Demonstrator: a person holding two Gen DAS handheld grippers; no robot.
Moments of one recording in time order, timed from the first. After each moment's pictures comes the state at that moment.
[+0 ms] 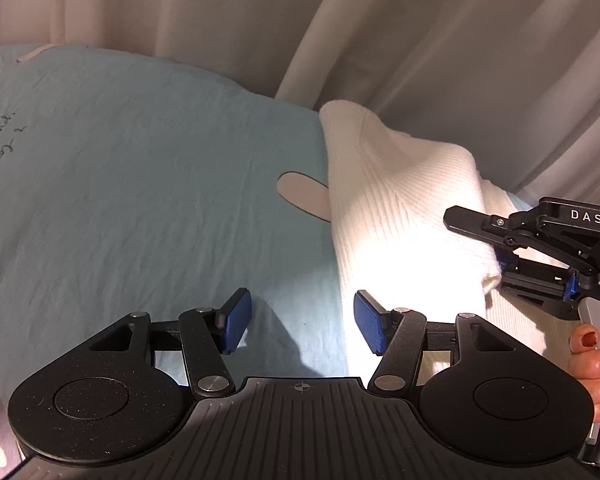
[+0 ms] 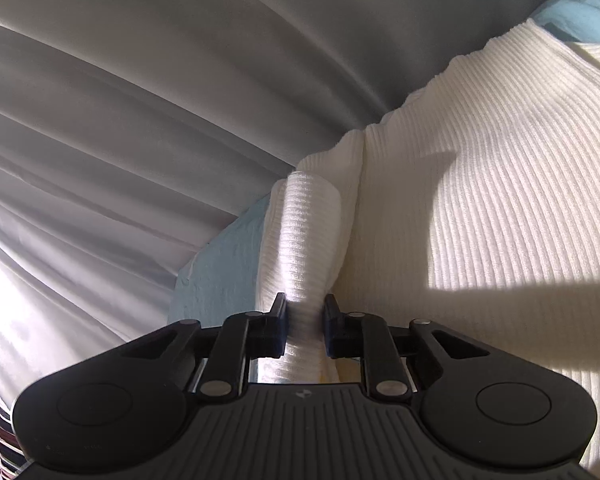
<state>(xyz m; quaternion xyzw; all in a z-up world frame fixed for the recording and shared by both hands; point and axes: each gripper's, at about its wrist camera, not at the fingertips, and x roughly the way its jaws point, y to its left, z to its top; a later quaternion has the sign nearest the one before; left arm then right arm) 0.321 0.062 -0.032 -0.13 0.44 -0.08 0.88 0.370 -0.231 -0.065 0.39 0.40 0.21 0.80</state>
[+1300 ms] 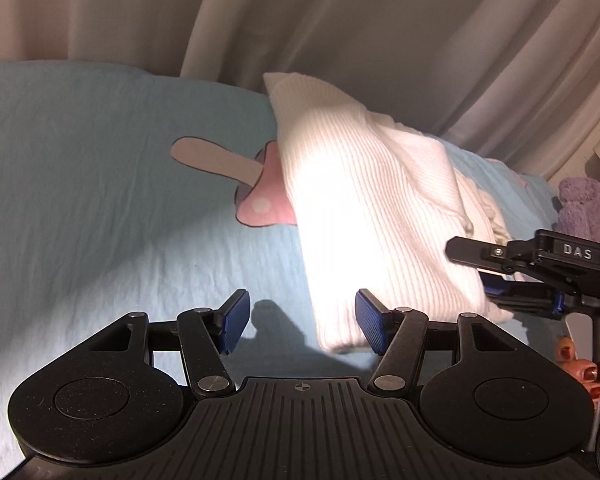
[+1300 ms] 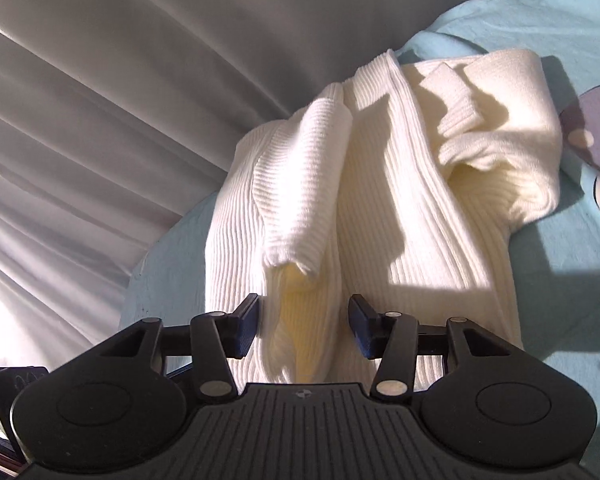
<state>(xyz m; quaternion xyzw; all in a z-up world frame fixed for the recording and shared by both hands) 0.288 0.019 -0.023 -0.08 0.45 -0.20 0.87 0.274 -0.288 -0.069 0.36 0.39 0.13 0.83</state>
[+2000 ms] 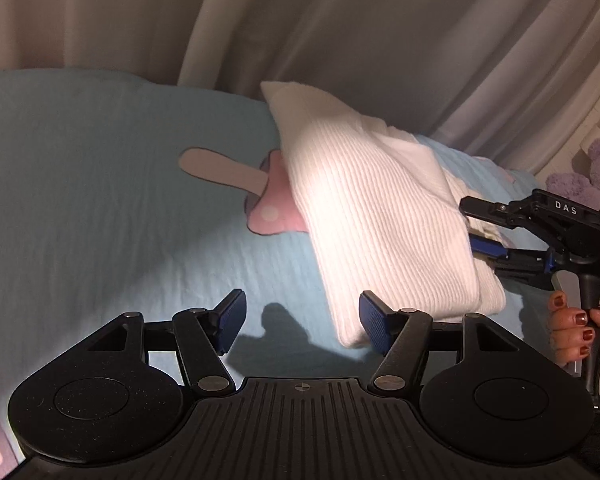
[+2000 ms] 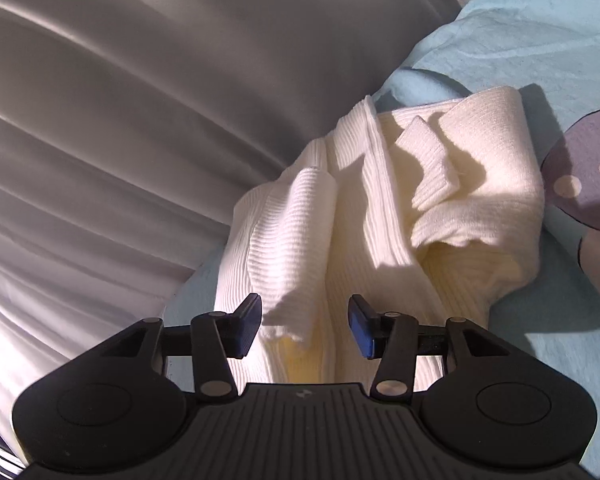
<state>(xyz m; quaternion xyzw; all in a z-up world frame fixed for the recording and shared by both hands) 0.297 0.041 -0.010 -0.09 0.45 -0.20 0.86 0.302 -0.331 -0.071 0.45 0.37 0.12 0.81</state>
